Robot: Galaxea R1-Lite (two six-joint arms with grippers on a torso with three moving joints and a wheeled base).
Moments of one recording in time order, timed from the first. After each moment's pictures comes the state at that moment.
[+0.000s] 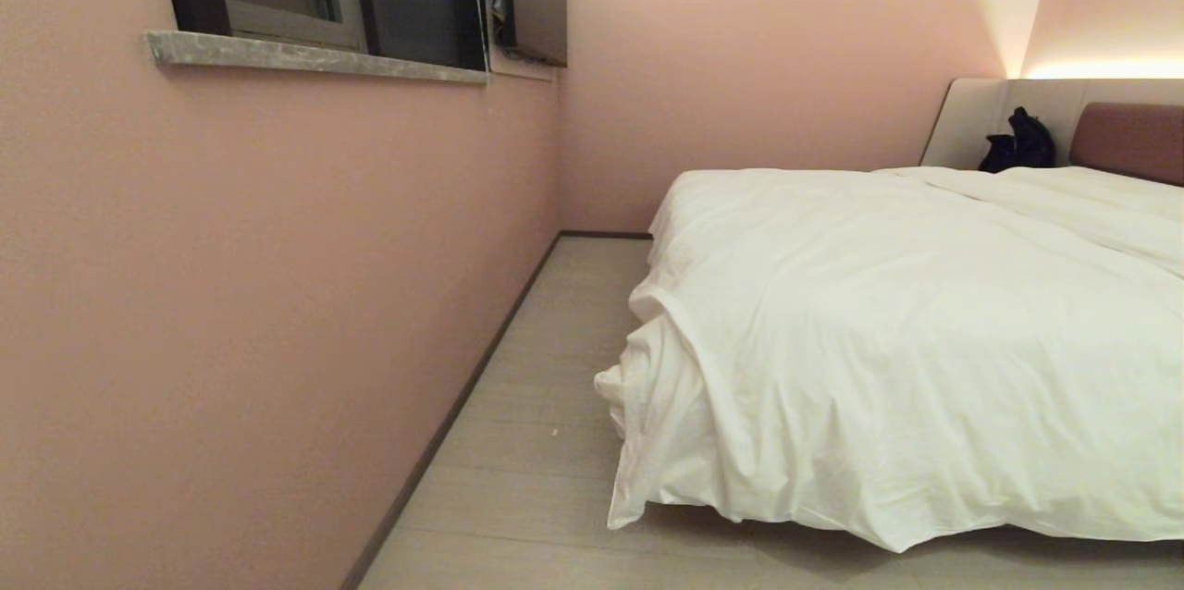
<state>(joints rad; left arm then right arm) 0.00 0.00 -0.04 0.12 -0.02 0.01 0.00 0.00 0.00 0.00 0.01 -0.03</state>
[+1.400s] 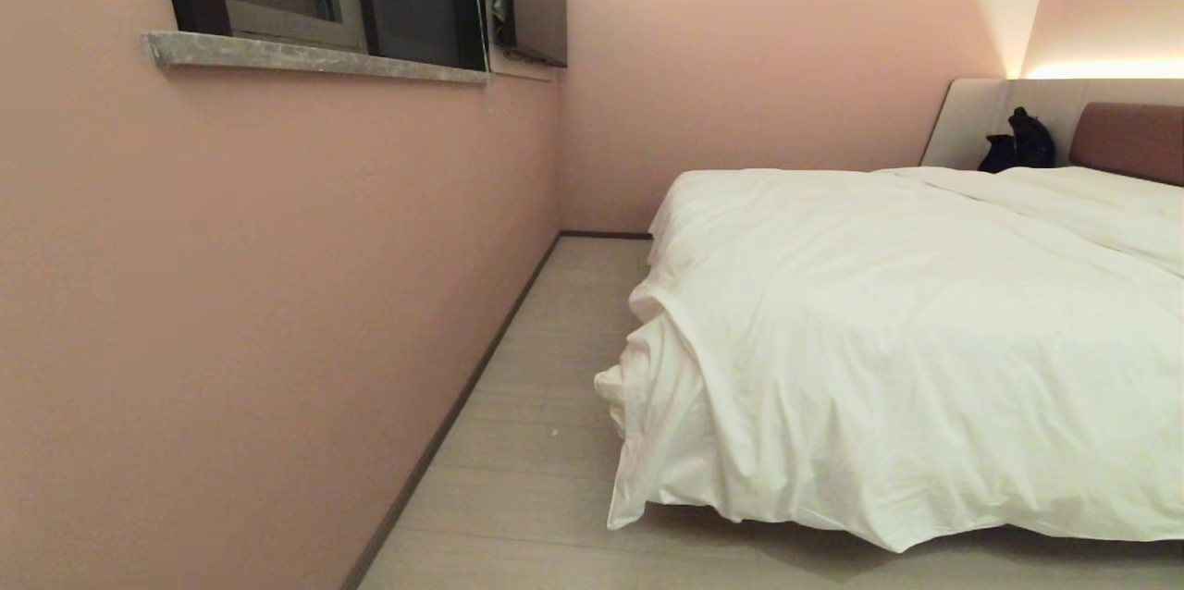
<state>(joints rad) 0.00 0.00 -0.04 0.12 -0.01 0.00 0.00 0.00 0.00 0.00 0.01 -0.02</state>
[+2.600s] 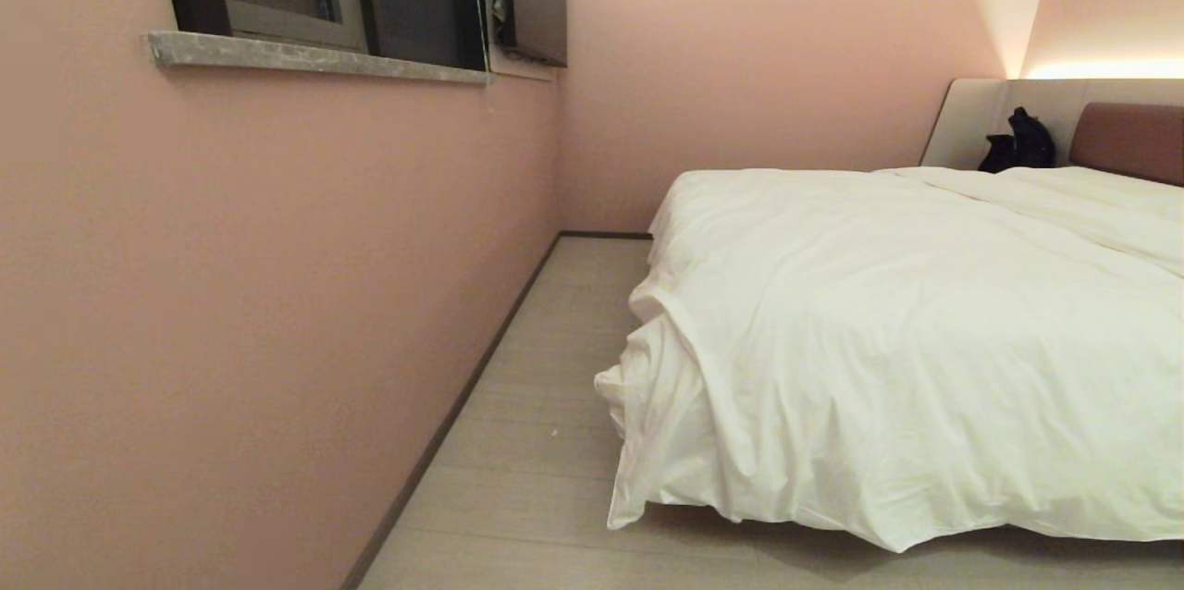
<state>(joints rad) 0.00 0.00 -0.04 0.12 -0.01 0.00 0.00 0.00 0.00 0.00 0.01 -0.02</state>
